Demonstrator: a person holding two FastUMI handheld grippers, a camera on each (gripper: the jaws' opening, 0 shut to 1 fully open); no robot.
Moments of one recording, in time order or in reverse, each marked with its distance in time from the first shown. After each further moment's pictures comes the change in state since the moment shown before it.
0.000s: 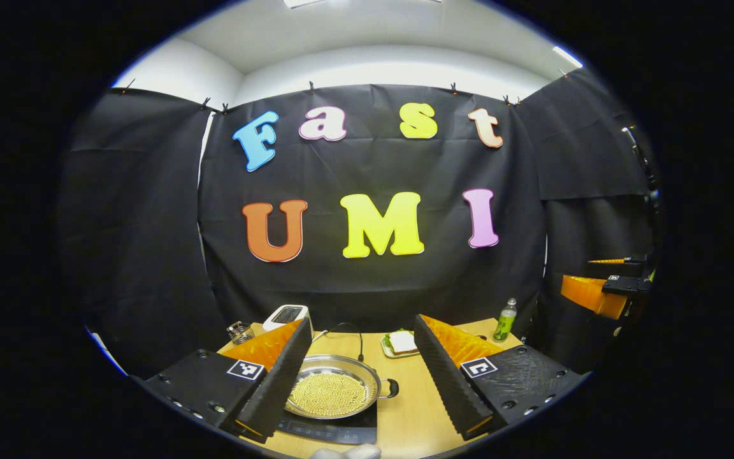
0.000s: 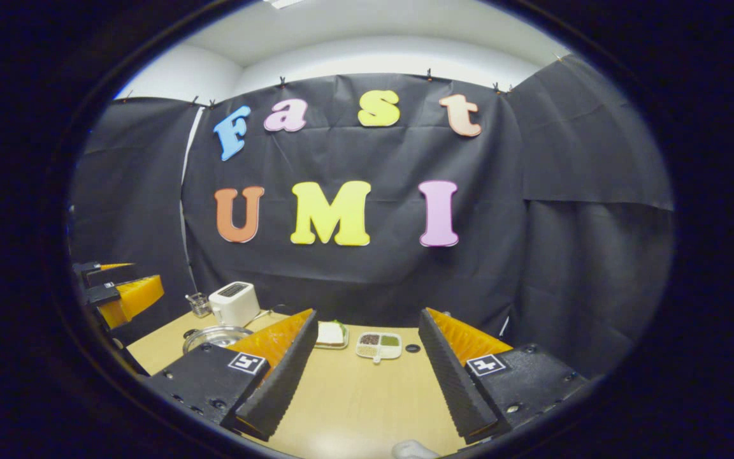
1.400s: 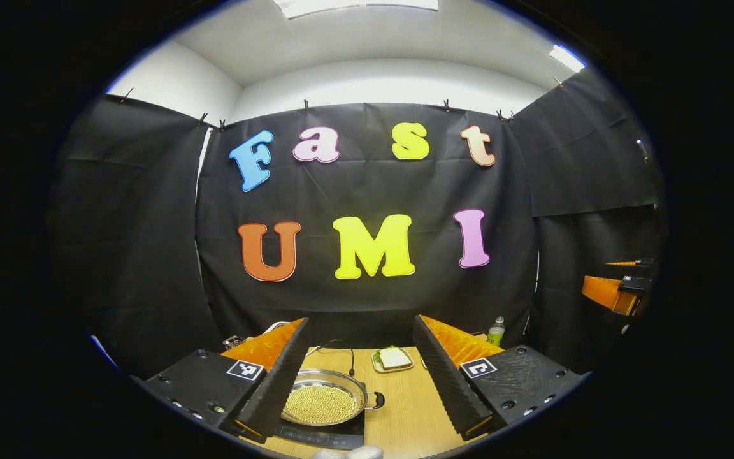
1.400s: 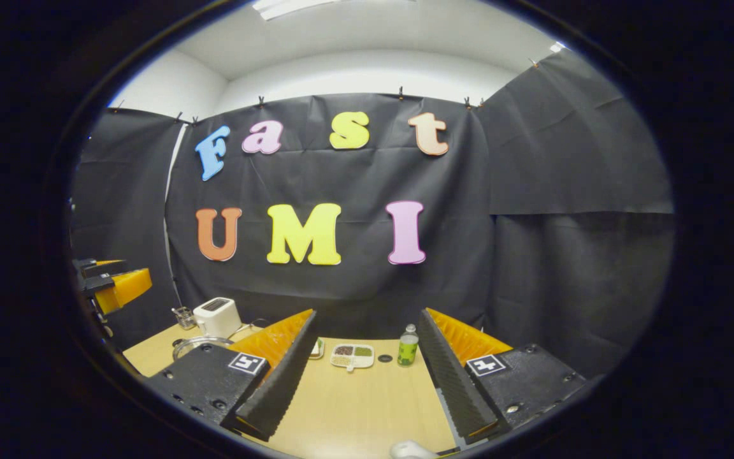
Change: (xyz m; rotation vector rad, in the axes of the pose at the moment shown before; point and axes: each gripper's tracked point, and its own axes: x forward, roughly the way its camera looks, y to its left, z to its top) left arm -0.012 -0.020 0.030 -0.019 -0.067 -0.012; right arm -0.041 -0.051 0.022 0.021 -0.061 -0.071
